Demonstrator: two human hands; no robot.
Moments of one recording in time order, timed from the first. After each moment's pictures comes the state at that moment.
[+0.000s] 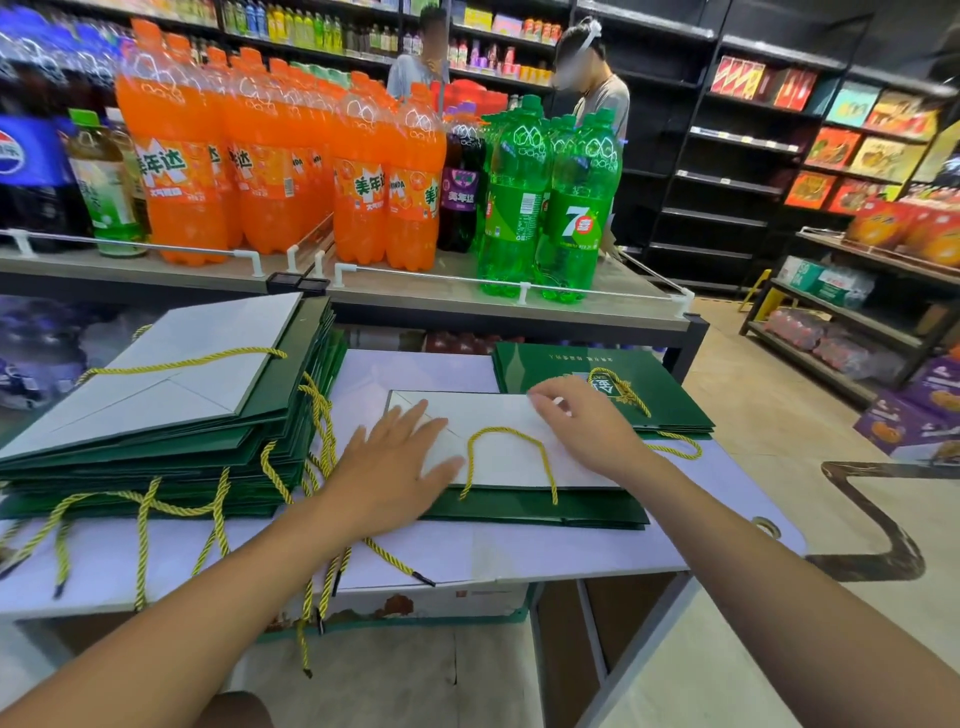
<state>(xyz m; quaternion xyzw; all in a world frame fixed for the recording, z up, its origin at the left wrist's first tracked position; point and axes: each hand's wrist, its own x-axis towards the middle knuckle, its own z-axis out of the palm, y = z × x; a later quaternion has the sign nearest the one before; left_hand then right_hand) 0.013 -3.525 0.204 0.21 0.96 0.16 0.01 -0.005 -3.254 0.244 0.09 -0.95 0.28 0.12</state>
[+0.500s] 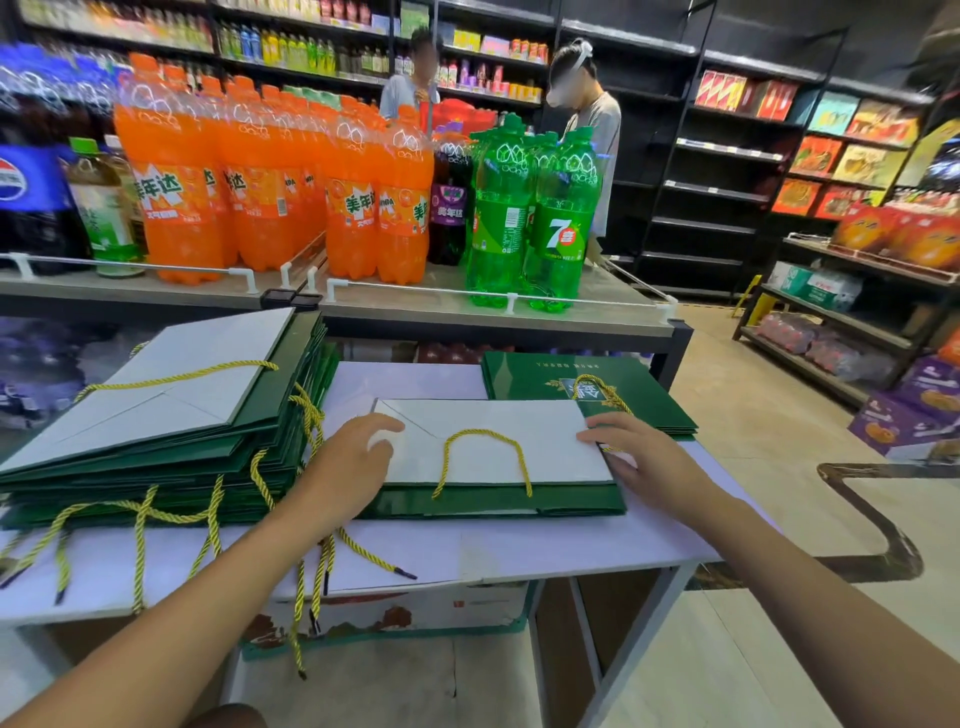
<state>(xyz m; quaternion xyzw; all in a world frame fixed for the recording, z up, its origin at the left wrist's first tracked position) 0.021 -3.543 0.217 0.10 0.89 0.45 -0.02 0.029 -3.149 0.212 0.21 -0.95 0.14 0.20</state>
